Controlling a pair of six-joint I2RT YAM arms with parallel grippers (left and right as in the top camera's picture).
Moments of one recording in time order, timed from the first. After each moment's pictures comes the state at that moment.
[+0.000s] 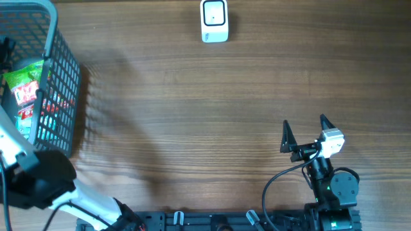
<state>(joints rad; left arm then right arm) 0.59 1.91 2.19 -1.39 -0.09 -0.71 0.08 0.02 0.01 0.00 -0.10 0.06</state>
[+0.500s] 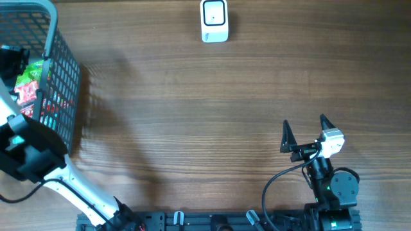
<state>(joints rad) 0.60 2.17 2.19 -1.33 -0.09 -0.82 0.08 0.02 0.01 0.00 -0.10 0.06</state>
